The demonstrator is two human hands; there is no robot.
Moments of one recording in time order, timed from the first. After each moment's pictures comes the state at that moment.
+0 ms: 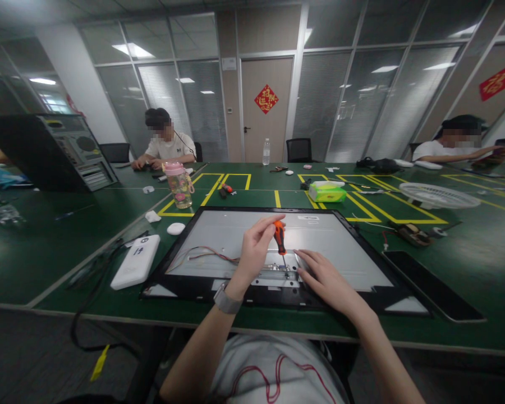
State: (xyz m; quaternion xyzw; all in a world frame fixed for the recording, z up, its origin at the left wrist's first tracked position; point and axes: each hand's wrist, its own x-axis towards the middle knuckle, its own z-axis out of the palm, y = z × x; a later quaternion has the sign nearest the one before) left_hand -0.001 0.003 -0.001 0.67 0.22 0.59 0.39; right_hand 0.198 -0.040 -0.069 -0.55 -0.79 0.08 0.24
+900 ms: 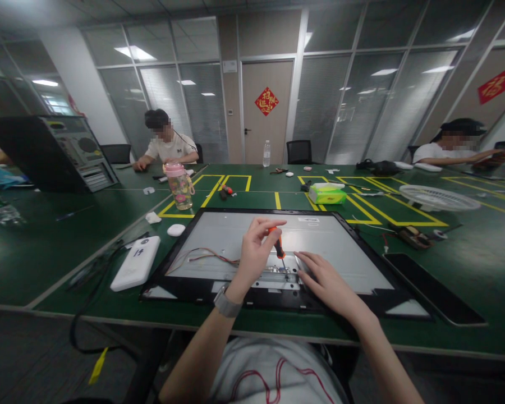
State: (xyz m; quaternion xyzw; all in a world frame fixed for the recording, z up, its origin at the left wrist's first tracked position) left_hand -0.001 0.001 -0.001 0.66 0.25 0.61 0.36; right_hand 0.198 -0.040 -0.069 -0.55 -0.79 0.08 0.25
